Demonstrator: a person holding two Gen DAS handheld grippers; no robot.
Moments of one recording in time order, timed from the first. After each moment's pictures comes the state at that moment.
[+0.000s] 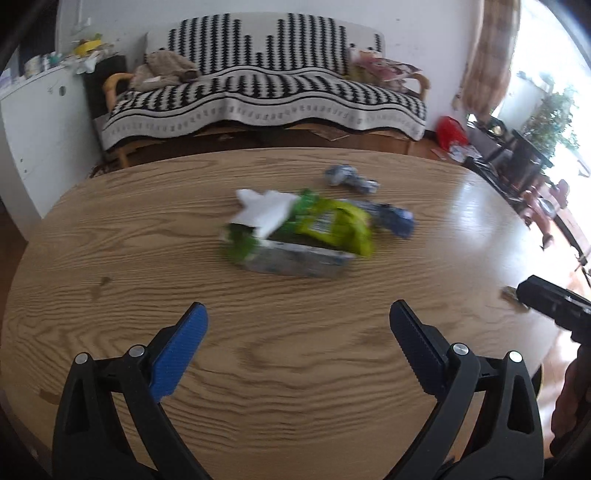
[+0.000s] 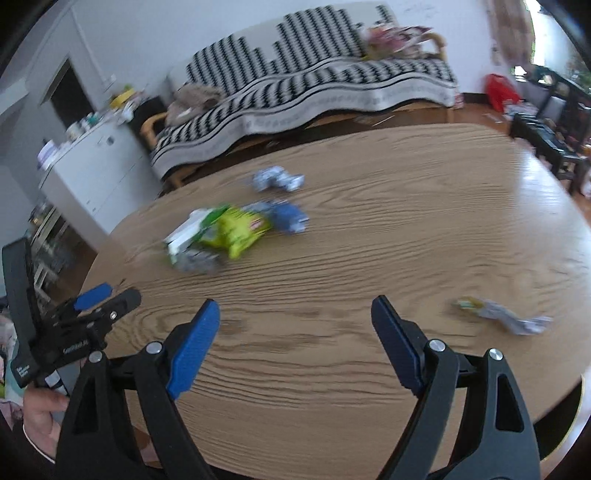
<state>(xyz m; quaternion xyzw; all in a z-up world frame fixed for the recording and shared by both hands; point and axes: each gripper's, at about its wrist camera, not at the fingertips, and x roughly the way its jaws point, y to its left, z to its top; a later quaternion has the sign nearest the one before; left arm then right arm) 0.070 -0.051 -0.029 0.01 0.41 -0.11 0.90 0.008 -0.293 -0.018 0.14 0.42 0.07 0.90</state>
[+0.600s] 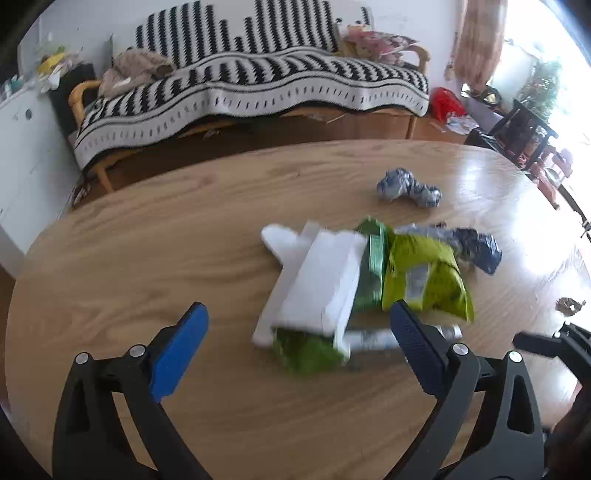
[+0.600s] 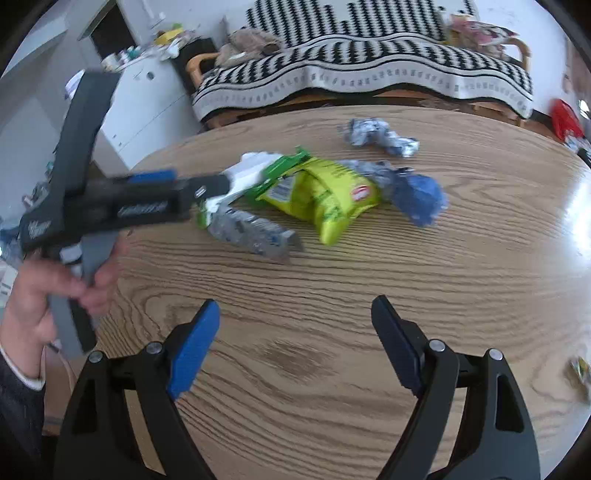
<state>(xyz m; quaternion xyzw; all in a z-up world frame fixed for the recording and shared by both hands) 0.208 -0.041 -0.065 0.07 0.43 -0.15 0.89 0.081 -0.199 -0.075 0.06 0.46 0.16 0.87</state>
